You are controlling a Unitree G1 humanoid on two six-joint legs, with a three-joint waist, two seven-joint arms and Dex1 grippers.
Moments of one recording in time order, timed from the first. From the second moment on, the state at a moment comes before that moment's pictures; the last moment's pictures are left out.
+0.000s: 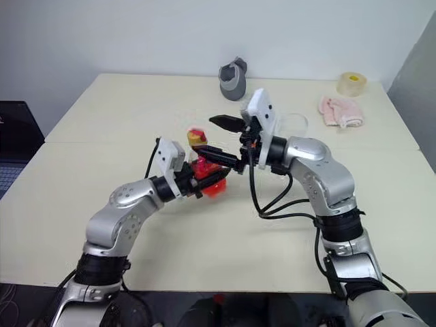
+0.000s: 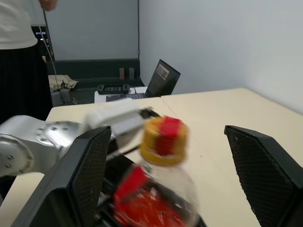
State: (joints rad) left arm -0.46 0.39 -0.04 -0.10 -0.43 0.44 -0.73; right arm -0.79 -0.27 0.12 -0.17 0.46 0.61 0.81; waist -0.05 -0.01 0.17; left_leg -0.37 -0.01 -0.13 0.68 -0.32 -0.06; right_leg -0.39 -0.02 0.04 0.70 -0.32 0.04
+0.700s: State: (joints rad) left arm -0.51 0.35 -0.08 0.00 -0.38 0.36 -0.77; right arm -0.85 -0.18 0.15 -0.03 0.35 0.57 0.67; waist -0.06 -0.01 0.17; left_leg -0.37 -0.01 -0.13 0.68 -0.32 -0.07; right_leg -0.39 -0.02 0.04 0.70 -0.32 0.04
